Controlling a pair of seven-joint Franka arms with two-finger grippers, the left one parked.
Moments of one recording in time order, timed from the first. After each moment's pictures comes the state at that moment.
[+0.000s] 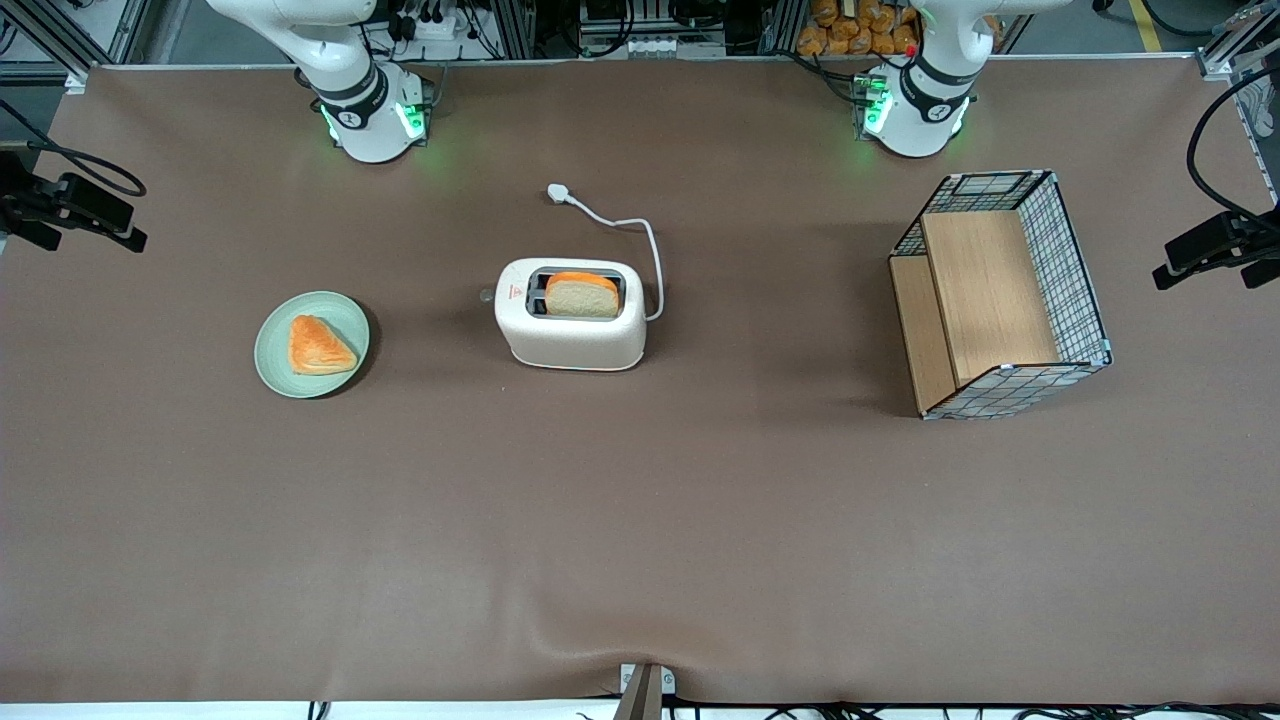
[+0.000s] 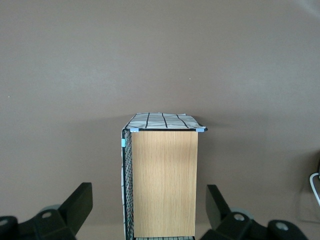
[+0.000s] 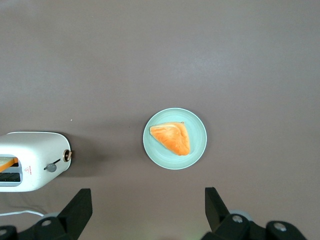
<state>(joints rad) -0.06 -0.06 0.00 -1.58 0.04 1.50 -0.01</state>
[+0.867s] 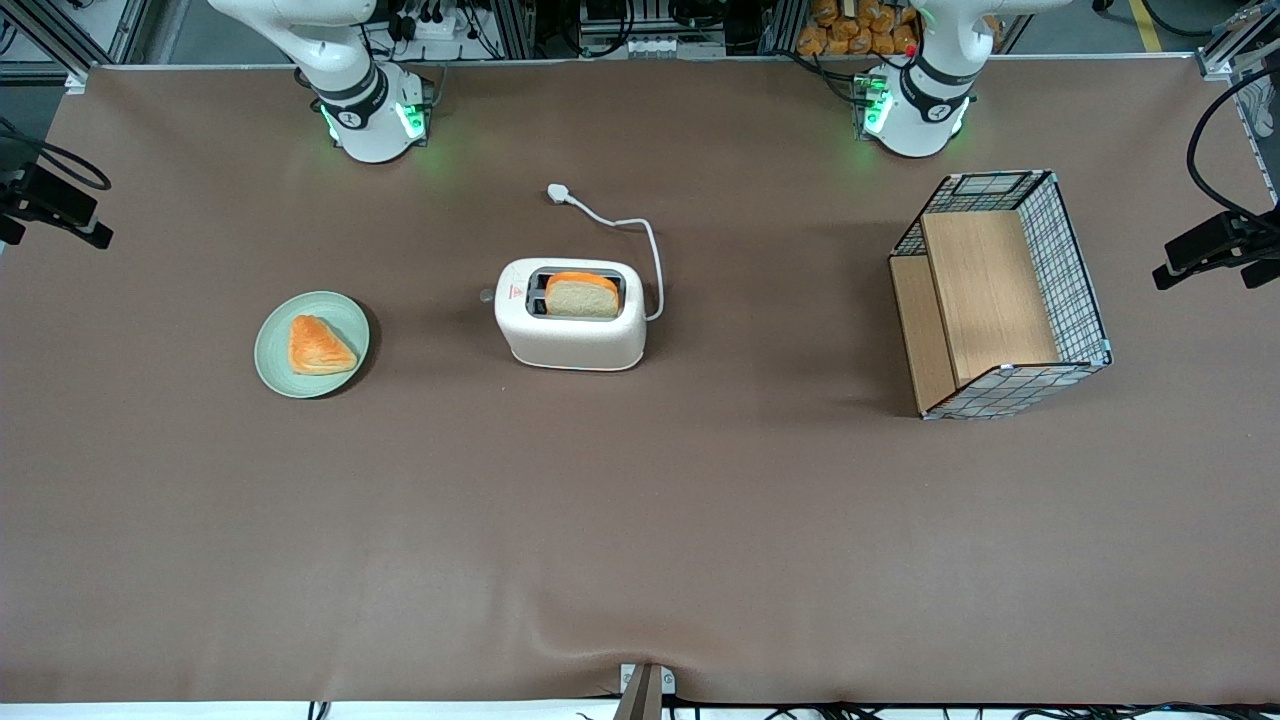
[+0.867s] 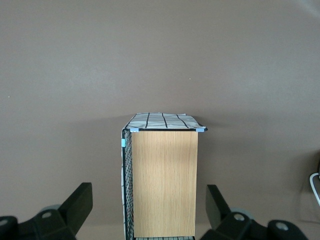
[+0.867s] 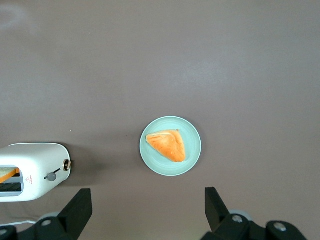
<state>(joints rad) -0.09 -0.06 0.00 -1.54 0.05 1.50 -0.01</state>
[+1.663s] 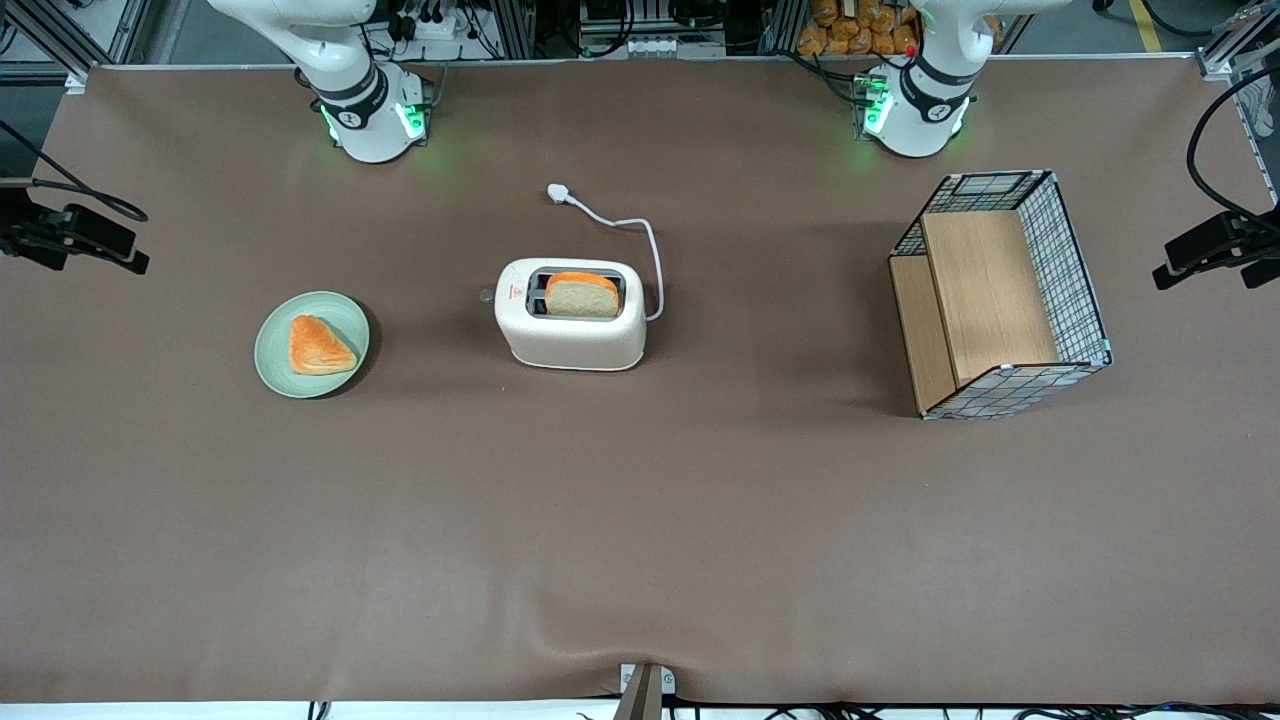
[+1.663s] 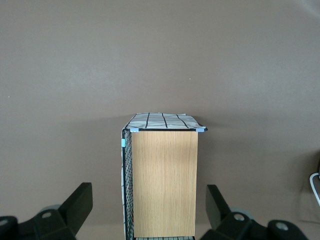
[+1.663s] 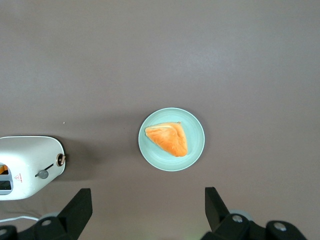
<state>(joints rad) -0.09 -0.01 0.00 -1.59 0.05 1.52 -0.01</state>
